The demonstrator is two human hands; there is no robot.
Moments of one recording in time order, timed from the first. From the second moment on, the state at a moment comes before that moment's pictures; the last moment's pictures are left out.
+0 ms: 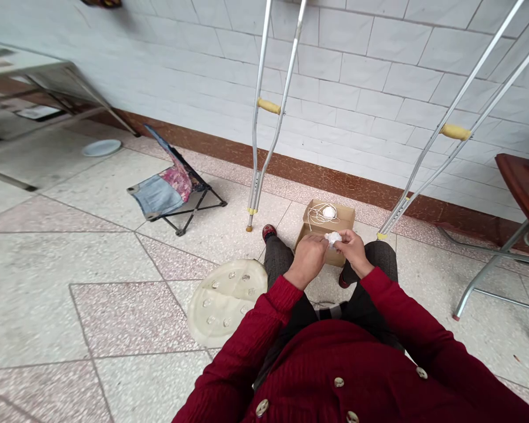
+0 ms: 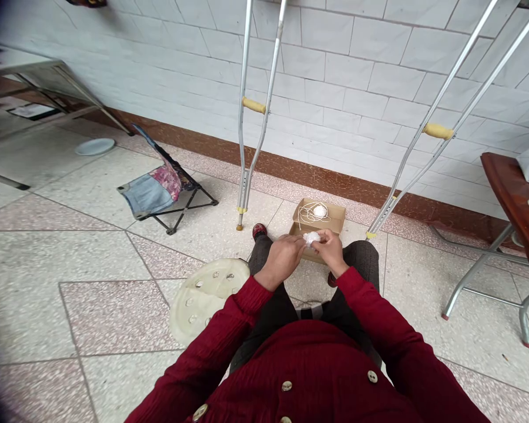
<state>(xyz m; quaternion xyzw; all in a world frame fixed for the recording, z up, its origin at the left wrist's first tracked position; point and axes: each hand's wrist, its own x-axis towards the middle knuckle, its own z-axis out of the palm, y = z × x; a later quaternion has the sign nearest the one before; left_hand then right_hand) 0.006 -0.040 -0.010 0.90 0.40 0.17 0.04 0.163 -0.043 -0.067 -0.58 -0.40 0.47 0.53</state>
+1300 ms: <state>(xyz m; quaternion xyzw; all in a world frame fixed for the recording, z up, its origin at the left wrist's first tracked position) -0.013 -0.059 -0.052 0.84 0.43 0.20 0.25 0.152 -0.076 -0.005 -0.50 -0.30 0.56 0.59</state>
